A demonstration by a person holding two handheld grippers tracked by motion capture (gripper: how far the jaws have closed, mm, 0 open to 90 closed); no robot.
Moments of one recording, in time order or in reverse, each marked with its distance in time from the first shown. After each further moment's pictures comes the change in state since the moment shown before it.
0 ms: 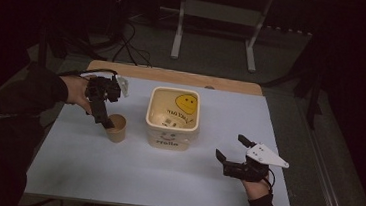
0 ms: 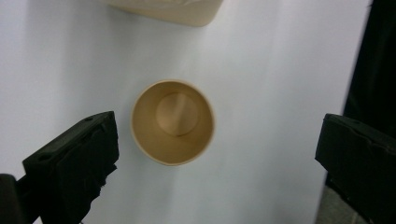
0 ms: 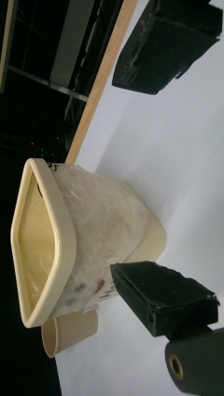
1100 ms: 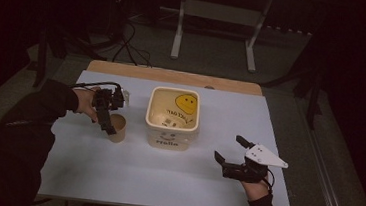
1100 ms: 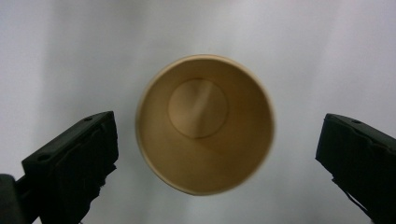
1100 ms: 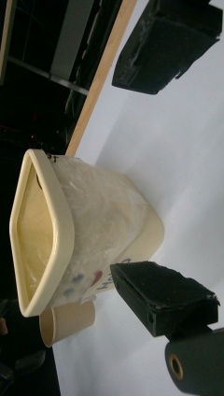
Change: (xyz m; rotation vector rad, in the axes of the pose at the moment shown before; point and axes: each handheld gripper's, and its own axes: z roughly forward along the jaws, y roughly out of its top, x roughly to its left) left arm 0.027 -0.012 0.065 0.052 0.001 -0.050; right arm 0.002 0.000 0.000 0.003 0.022 -0.012
